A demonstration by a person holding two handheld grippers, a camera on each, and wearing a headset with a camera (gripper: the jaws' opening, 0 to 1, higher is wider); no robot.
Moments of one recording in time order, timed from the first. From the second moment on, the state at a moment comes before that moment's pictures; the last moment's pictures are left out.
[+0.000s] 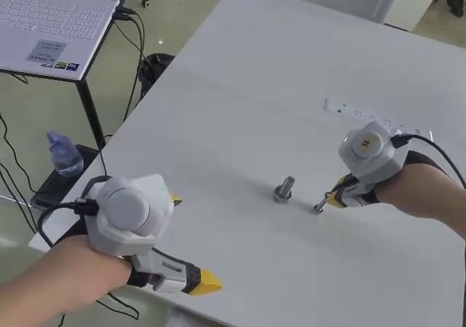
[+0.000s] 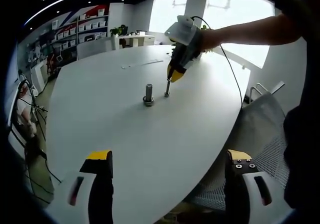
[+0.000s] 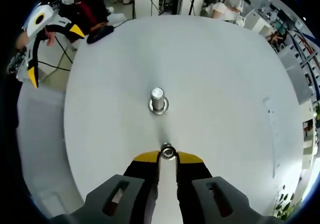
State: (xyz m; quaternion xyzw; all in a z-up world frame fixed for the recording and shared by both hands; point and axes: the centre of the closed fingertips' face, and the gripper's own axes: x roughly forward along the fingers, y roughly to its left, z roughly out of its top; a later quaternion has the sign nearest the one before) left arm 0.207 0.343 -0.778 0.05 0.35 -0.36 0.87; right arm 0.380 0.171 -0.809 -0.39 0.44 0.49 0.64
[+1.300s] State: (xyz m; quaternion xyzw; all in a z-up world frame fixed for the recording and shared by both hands) left arm 0.210 0.359 -0.788 0.05 0.36 -0.36 0.86; right arm 0.385 0.174 -0.851 -0.42 0.46 0.48 0.62
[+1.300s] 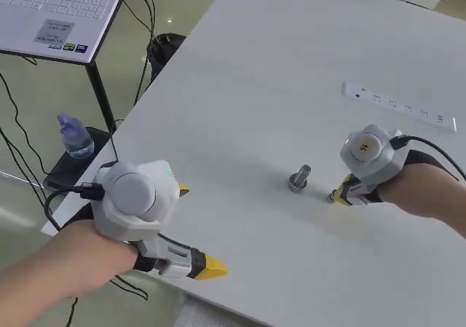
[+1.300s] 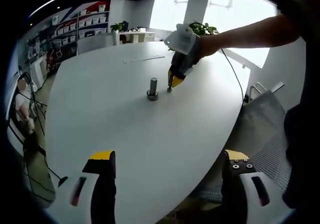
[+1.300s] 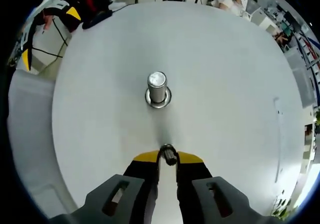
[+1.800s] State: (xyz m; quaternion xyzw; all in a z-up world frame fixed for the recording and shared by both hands) left arm 0.208 0.360 -0.791 0.04 0.37 -0.36 0.86; right arm 0.385 0.174 -0.856 -0.42 0.46 0.48 0.61
